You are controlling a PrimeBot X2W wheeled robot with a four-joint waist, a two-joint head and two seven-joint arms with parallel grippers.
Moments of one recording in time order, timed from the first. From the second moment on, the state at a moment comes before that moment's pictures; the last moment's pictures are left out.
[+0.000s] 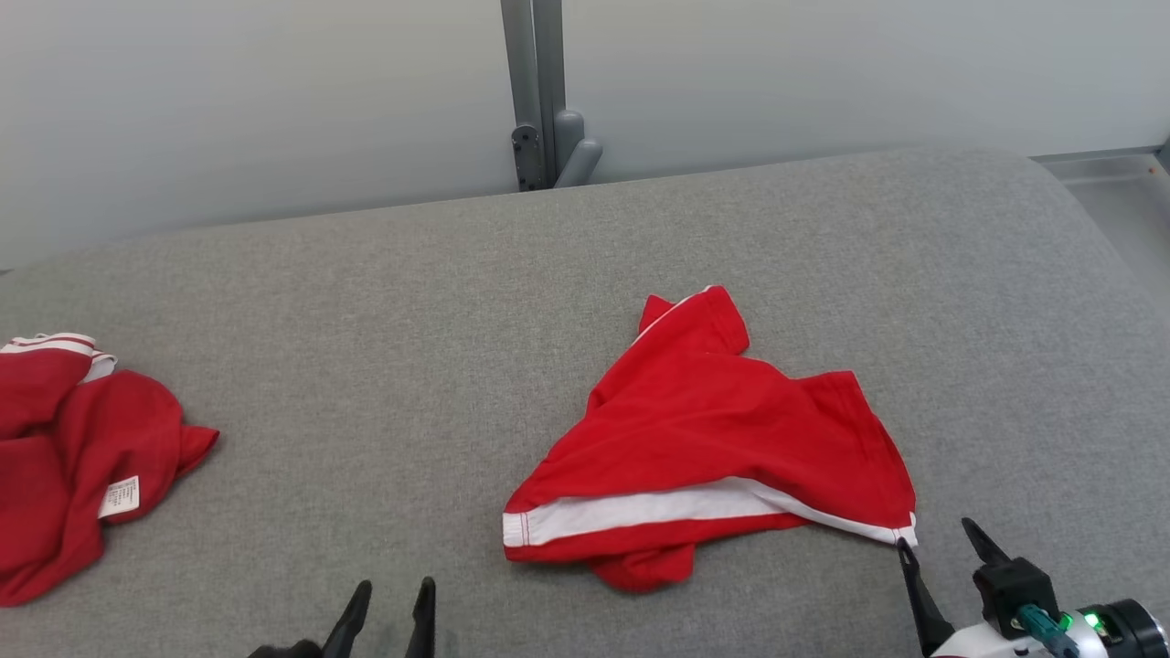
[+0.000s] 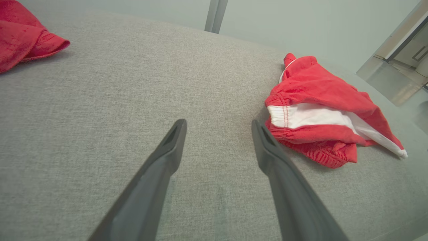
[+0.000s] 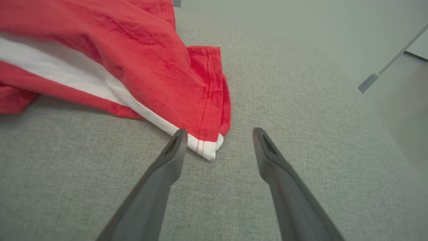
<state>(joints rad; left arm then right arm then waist) 0.20 0.08 -0.17 0.20 -0.37 -0.13 -0.22 0.08 -0.12 -0.03 0.34 -0.14 0.13 -0.24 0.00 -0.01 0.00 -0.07</state>
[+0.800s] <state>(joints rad) 0.00 0.15 -0.42 0.25 -0.64 -0.13 -0.03 -0.13 -0.14 0.08 0.60 -0.12 0.13 -0.21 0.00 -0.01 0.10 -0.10</state>
